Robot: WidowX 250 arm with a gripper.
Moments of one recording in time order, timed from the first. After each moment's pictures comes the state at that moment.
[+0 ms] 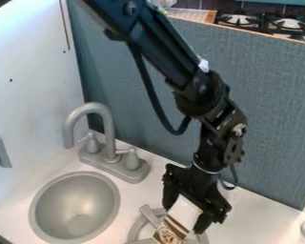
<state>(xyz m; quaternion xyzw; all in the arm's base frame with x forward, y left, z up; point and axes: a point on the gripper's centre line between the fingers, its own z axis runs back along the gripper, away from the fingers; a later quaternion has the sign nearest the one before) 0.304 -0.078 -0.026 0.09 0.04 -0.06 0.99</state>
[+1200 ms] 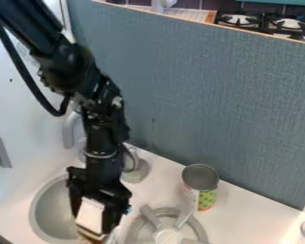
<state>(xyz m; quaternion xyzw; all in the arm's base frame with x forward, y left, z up) 0.221 0.027 -0.012 0.00 0.12 0.01 0.99</state>
